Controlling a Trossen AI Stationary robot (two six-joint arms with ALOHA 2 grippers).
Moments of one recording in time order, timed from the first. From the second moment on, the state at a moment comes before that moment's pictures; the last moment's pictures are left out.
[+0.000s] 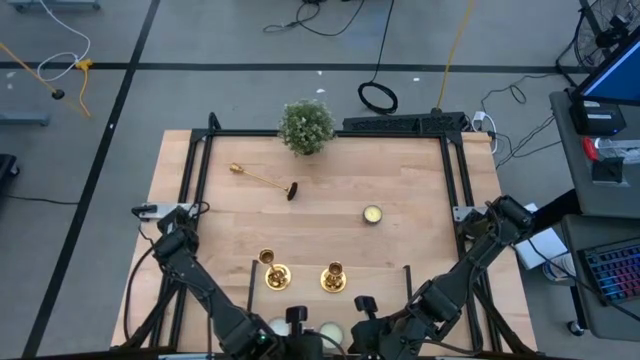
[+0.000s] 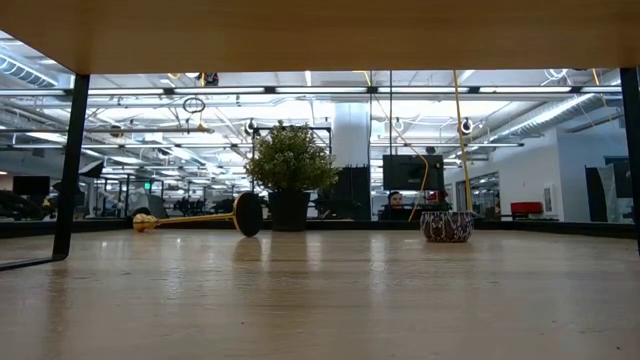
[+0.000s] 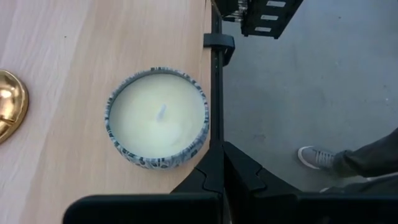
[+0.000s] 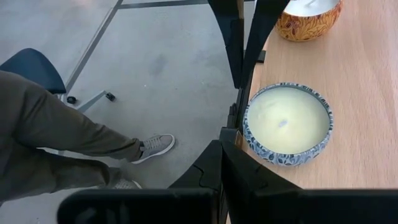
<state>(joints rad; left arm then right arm) -0.77 2.21 2.21 -0.92 -0.42 -0.69 0.77 1.83 1.68 -0.54 0.18 0.56</state>
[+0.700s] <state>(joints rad) -0.76 2.21 2.21 -0.94 -0.42 -0.69 0.77 1.83 1.68 -0.54 0.19 0.56</state>
